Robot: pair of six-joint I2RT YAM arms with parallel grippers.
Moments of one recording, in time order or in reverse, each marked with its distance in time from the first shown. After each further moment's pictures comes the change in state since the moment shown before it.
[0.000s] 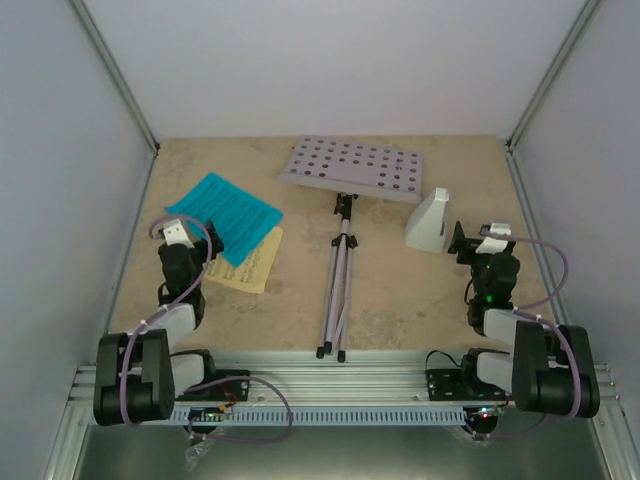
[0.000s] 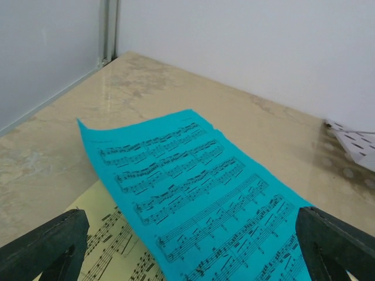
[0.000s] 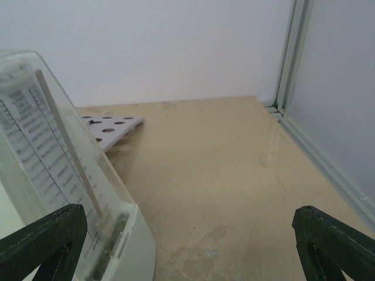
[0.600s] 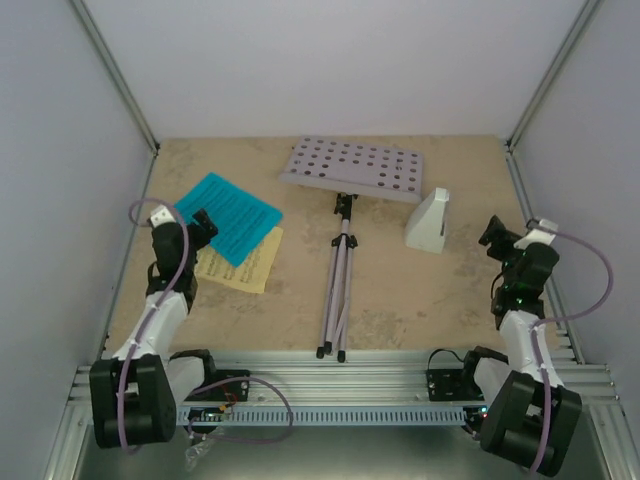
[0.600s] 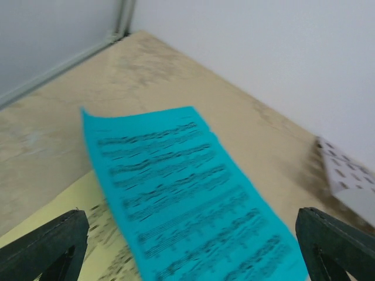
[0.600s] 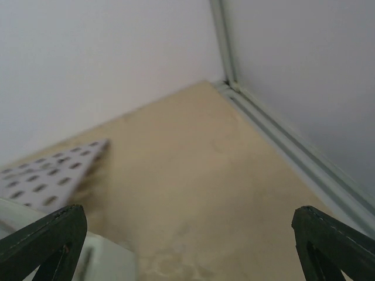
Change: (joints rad) left arm 0.000 -0.081 0.288 -0.499 0.032 -0.191; right arm -0.269 -0.312 0.241 -0.650 -0.169 0.249
